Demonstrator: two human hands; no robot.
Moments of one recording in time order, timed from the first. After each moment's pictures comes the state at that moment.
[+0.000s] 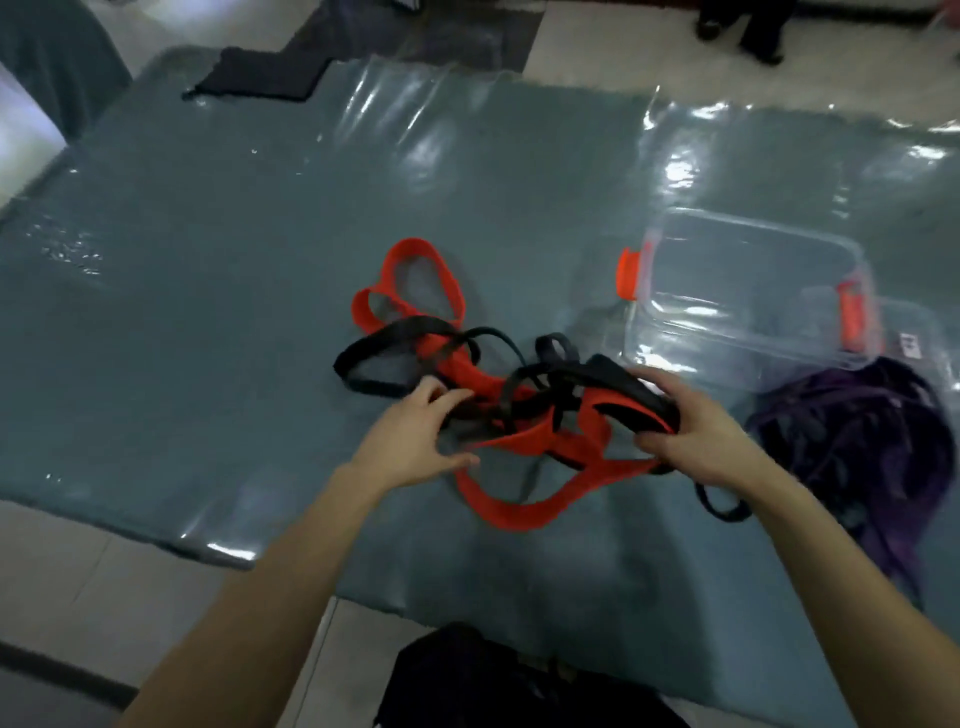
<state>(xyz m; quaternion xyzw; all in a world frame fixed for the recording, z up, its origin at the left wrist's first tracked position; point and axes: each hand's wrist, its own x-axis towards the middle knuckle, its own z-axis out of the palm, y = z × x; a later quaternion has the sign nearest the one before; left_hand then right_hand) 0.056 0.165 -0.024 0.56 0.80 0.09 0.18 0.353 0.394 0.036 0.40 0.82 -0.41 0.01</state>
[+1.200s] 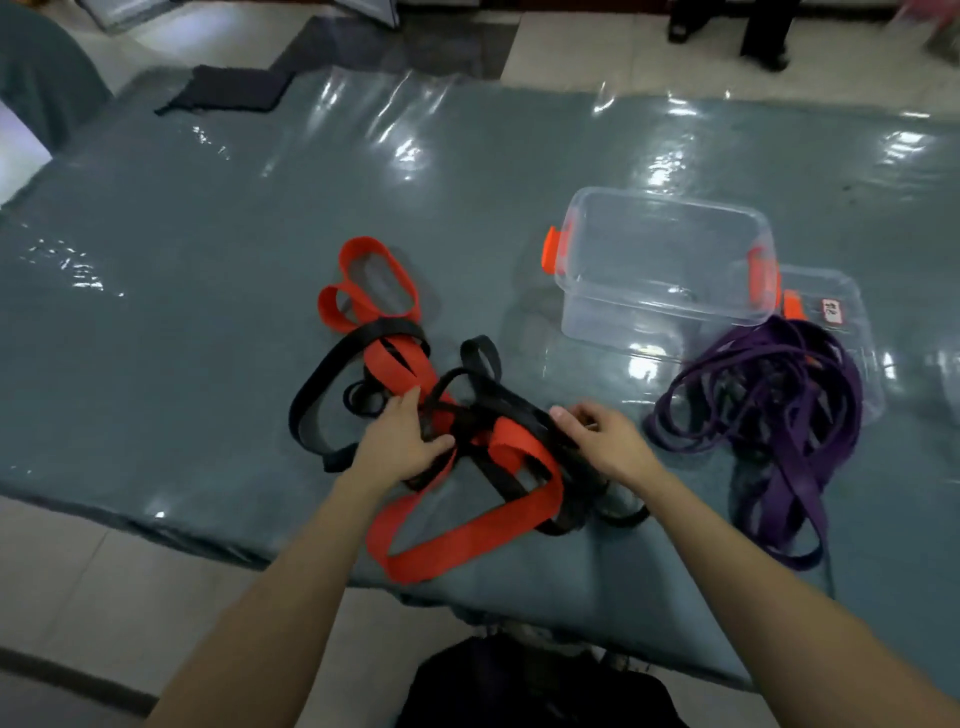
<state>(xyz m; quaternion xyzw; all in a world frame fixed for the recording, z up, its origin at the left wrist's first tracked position) 0.137 0.178 -0.046 0.38 0.88 0.12 0.27 0.391 0.369 -0.044 0.46 0.76 -0.46 -0.01</state>
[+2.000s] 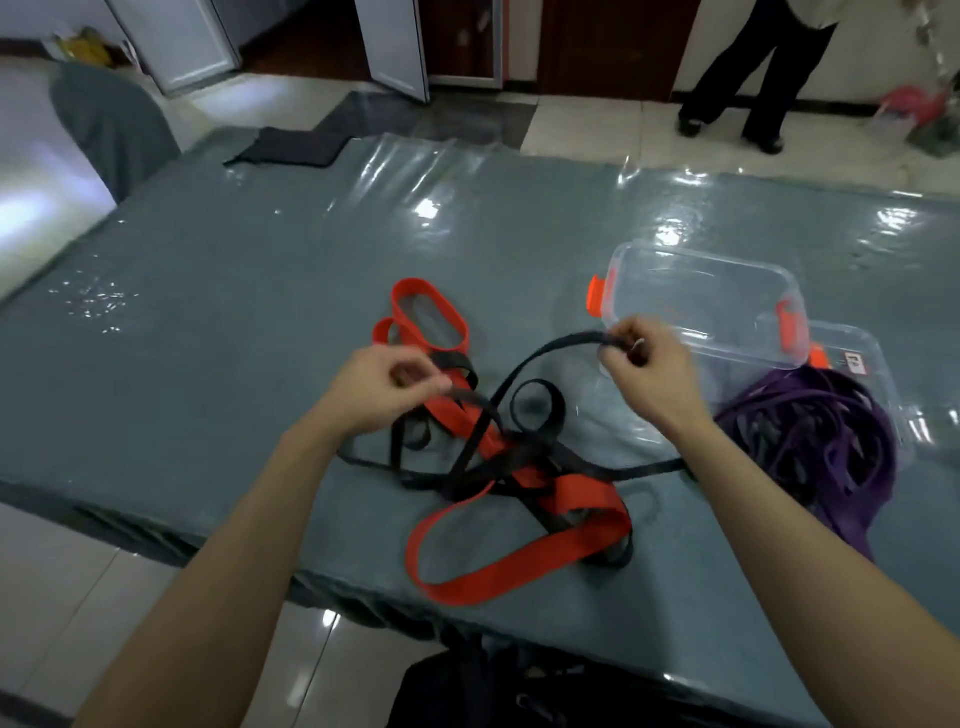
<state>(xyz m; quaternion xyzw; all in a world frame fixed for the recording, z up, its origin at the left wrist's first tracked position) 0.059 0.147 0.087 0.50 0.78 0.32 0.20 0.322 0.389 0.070 0.40 0.81 -0.35 -0.27</state>
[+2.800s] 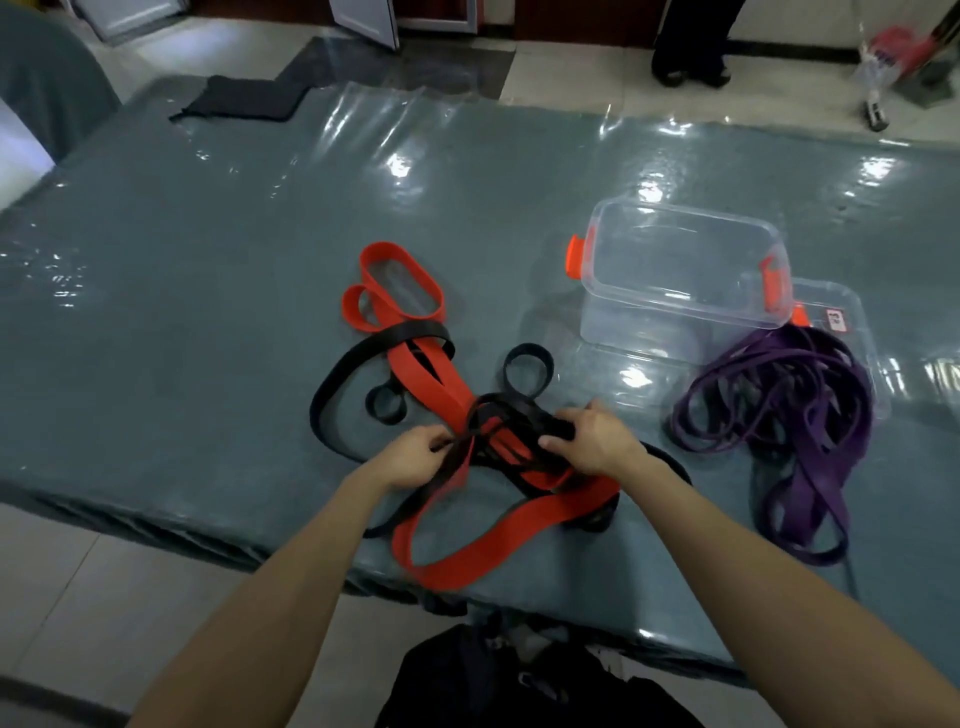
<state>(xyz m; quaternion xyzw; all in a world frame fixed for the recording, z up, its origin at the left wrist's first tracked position) 0.118 0.151 -0.063 0.42 0.80 0.15 0.40 0.345 0.353 -0.051 0.41 0.86 -0.27 0.14</state>
